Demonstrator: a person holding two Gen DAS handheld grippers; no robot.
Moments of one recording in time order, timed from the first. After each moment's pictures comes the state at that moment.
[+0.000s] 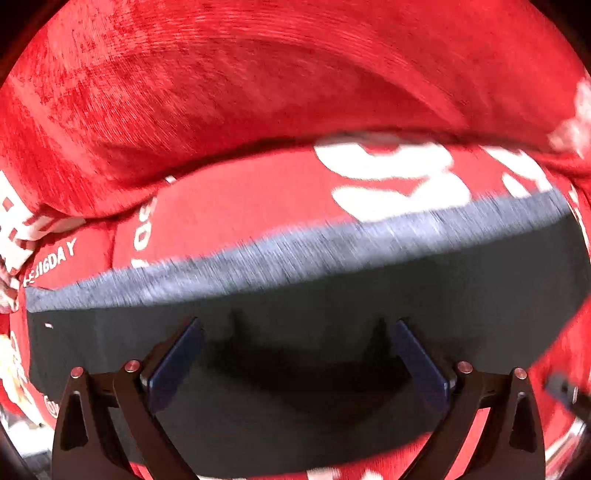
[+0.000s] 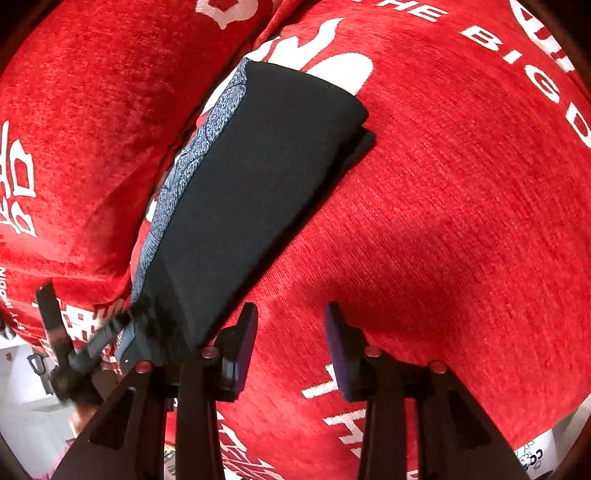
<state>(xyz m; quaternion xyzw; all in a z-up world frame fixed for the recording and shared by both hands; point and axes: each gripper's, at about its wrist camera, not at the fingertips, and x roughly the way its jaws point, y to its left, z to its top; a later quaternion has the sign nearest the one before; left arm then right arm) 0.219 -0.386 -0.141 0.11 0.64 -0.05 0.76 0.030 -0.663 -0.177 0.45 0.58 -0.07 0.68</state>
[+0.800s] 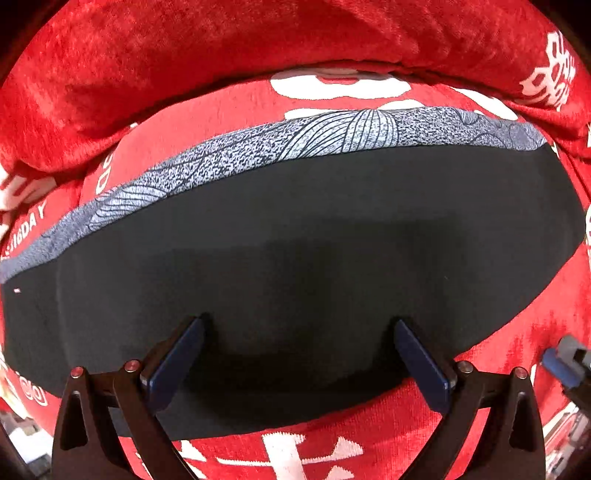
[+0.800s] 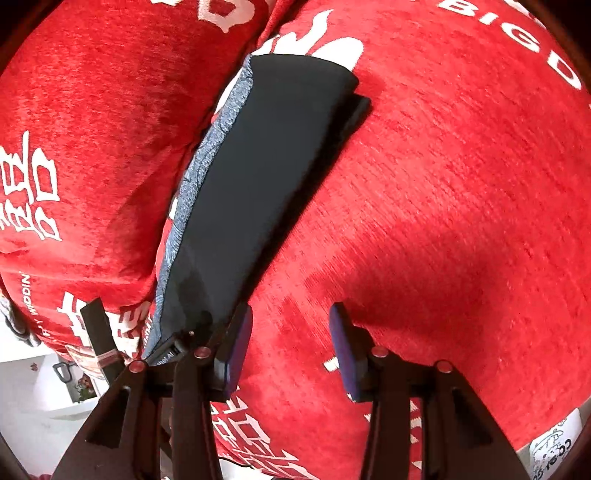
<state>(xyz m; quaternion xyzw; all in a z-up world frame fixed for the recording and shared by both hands) 0.158 -0.392 -0.171 0.10 0.67 -0.10 0.73 0.007 -0.652 -0.190 0.50 0.54 -0.05 0.67</state>
